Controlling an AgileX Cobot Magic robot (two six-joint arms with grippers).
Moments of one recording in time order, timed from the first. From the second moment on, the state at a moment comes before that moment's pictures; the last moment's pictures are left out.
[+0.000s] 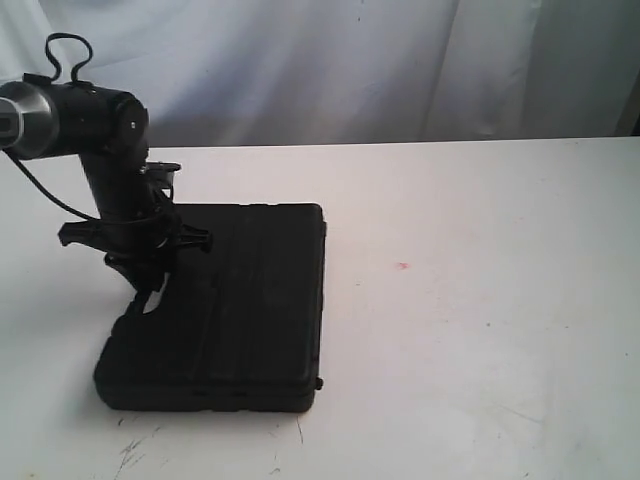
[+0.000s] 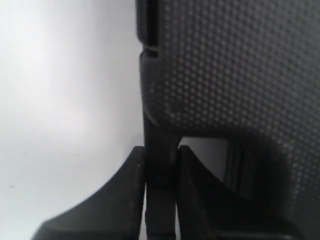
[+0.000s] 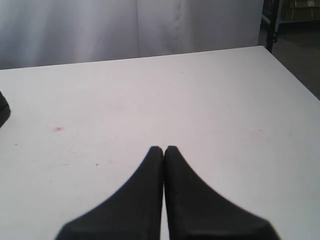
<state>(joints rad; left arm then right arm) -0.26 2.22 -1.60 0.06 1.09 -0.23 0.09 0.00 0.00 0.00 0.35 0.06</state>
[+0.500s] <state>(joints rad) -0.20 2.21 -1.57 0.23 1.14 -0.24 0.09 0.00 0.00 0.00 0.35 0.06</state>
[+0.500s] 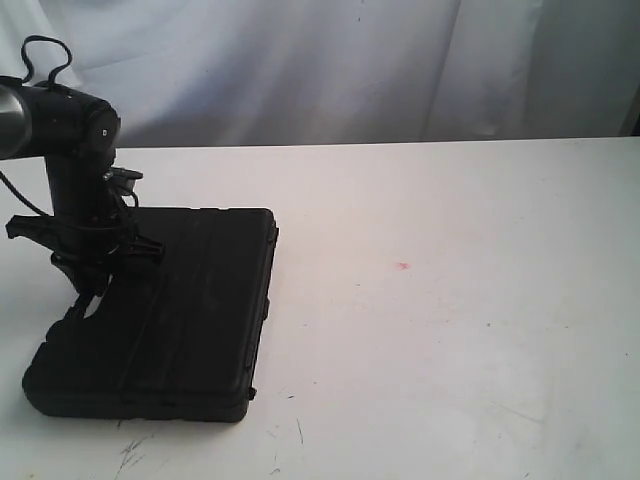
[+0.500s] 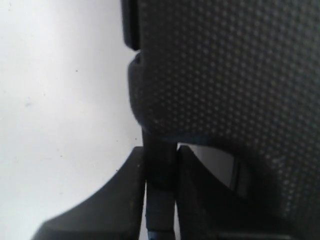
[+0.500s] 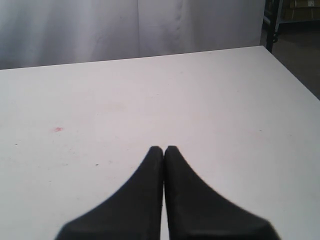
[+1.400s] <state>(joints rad) -0.16 2.21 -1.57 0.25 1.18 -0.29 0.09 0.00 0.00 0.00 0.35 0.06</state>
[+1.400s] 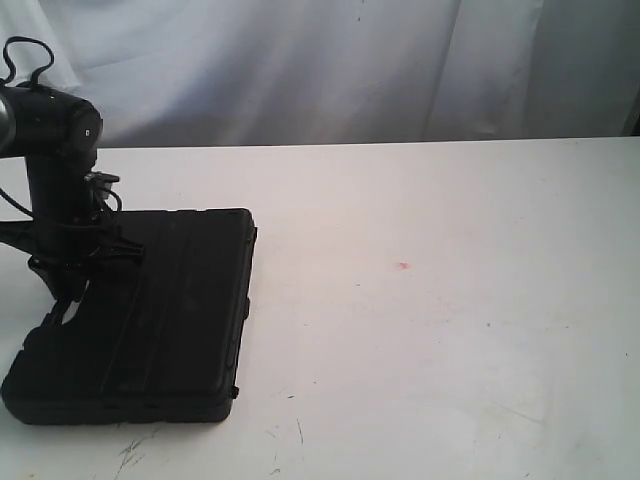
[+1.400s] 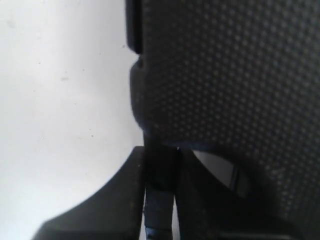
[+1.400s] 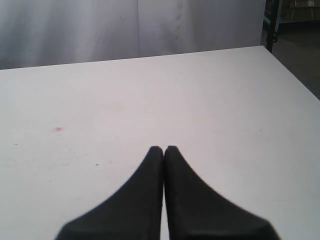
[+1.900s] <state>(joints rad) -0.16 2.09 -1.56 0.28 1.17 -0.32 0.09 0.00 0.00 0.00 0.35 0.06</state>
